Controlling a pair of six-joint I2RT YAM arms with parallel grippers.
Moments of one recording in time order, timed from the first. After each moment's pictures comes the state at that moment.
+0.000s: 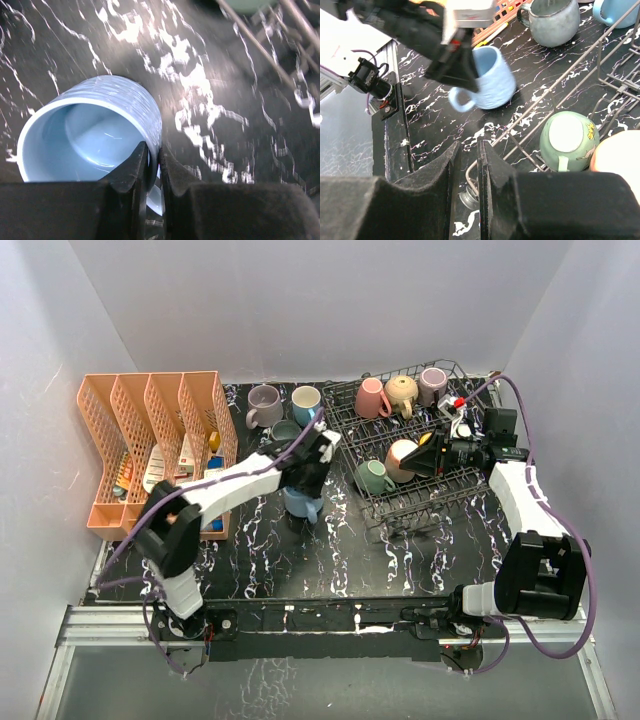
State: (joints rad) left arm -0.76 1.83 1.42 -0.62 -0.08 -0.26; right arm -0.15 1.35 1.02 -0.42 -1.36 -0.31
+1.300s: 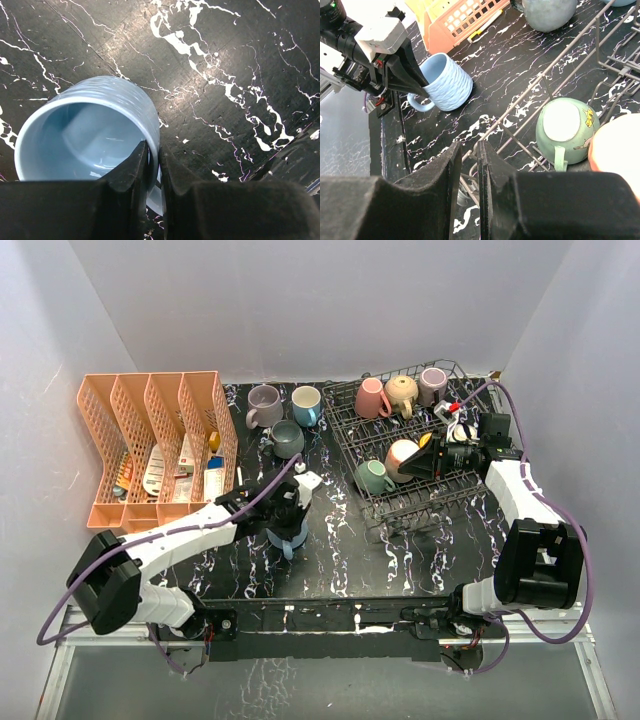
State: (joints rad) left arm -0.82 1.32 0.83 -0.44 0.05 -0.12; right arm -0.15 1.41 0.98 -0.40 -1.35 -0.33
